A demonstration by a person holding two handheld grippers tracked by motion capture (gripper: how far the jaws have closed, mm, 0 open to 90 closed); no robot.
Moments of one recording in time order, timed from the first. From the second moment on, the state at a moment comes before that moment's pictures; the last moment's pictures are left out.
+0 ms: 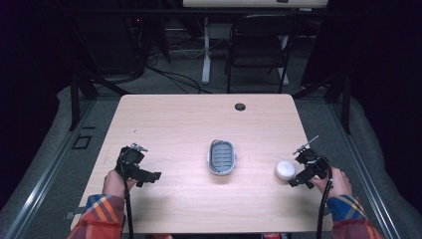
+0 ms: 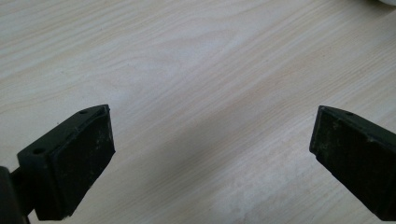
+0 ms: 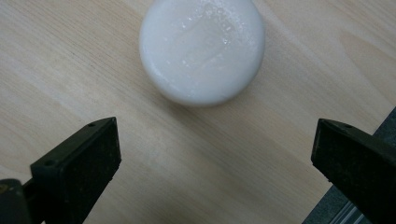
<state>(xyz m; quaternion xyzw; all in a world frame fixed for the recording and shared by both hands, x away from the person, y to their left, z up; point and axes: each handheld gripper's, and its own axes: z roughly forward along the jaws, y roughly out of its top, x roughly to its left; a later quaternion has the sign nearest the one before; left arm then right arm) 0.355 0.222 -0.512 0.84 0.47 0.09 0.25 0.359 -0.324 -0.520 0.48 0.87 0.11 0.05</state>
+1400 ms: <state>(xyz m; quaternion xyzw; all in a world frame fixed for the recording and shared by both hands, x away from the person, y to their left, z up) 0.358 0.218 -0.515 0.85 0.47 0.07 0.24 0.408 -0.274 -0.524 0.44 0.90 0.05 0.01</state>
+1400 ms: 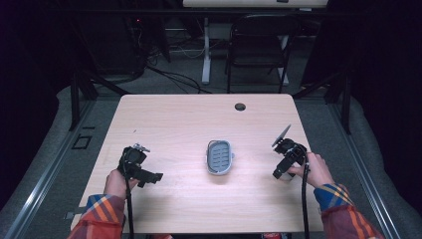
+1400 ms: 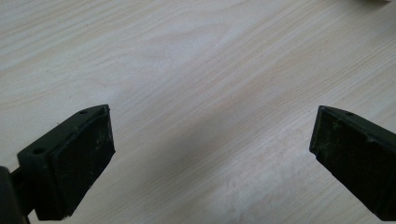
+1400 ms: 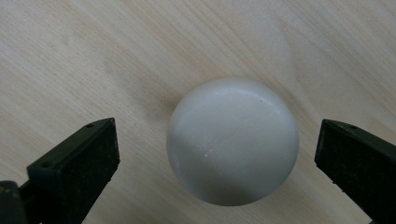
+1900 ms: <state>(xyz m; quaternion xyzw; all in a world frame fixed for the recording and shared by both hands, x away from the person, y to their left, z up) 0.359 0.215 -0.516 0.85 0.46 0.07 0.24 0.411 -0.279 -0.532 0.45 0.89 0.03 0.00</state>
